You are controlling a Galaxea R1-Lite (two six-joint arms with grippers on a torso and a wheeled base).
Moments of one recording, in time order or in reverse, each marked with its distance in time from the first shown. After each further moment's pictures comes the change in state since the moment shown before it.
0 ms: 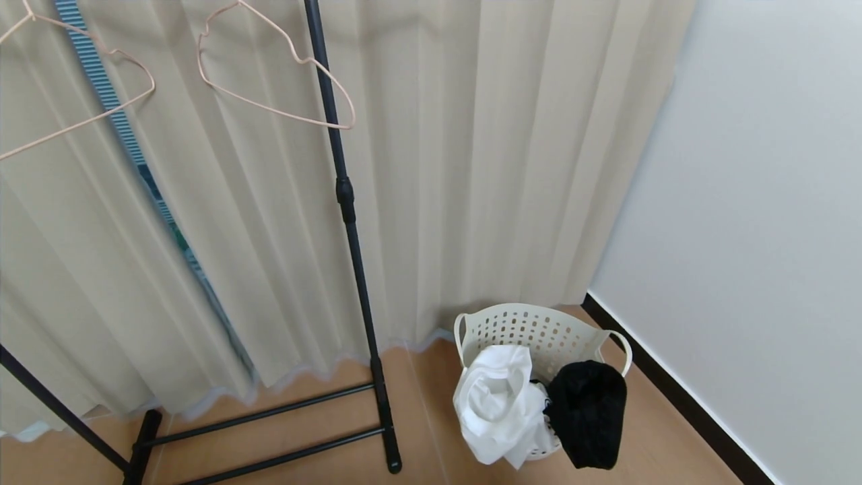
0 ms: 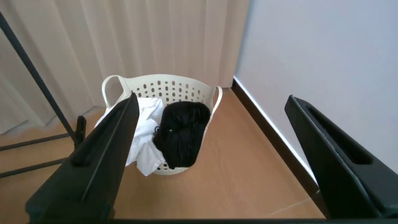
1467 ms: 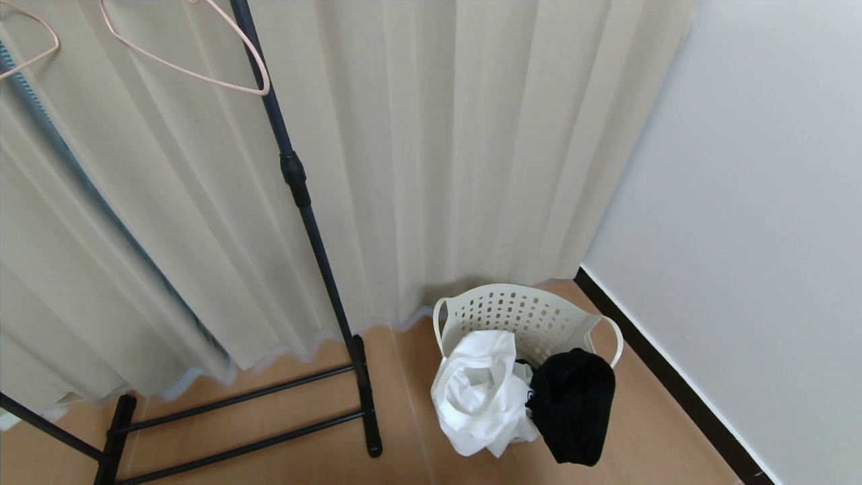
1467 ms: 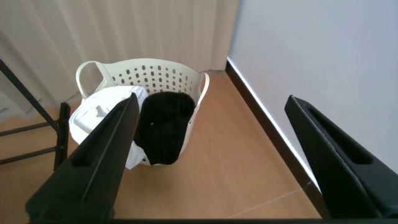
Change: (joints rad) left arm 0.001 0.000 0.000 -0.001 0.000 -0.010; right arm 0.000 0.000 0.001 0.000 -0.002 0.002
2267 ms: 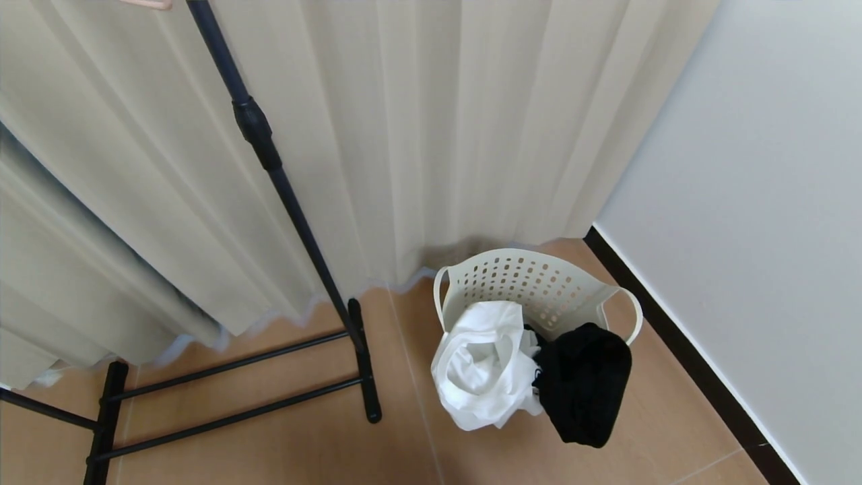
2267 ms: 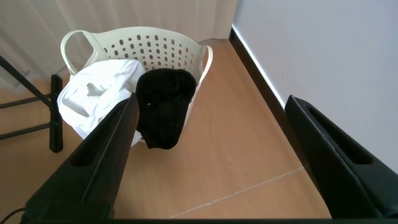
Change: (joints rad) left arm 0.000 0.000 0.000 -0.001 0.005 -0.003; right arm 0.000 0.000 0.000 0.000 -0.001 0.000
